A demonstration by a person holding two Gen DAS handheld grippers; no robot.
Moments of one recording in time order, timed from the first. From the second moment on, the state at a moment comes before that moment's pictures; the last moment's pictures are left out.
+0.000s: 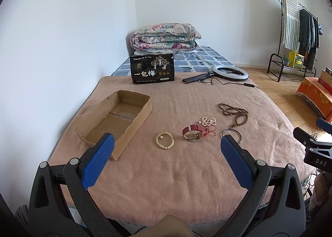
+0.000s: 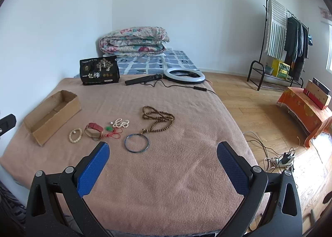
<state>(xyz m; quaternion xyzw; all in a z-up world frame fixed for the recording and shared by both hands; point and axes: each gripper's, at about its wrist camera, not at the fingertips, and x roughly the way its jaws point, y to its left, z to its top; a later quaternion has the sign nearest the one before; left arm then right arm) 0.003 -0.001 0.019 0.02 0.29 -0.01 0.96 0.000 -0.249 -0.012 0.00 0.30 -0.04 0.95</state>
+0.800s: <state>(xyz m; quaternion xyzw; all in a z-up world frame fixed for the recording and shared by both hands) -0.002 0.000 0.021 0.02 0.29 -0.01 0.96 0.000 -0.249 -0.012 0.00 0.30 -0.04 0.95</state>
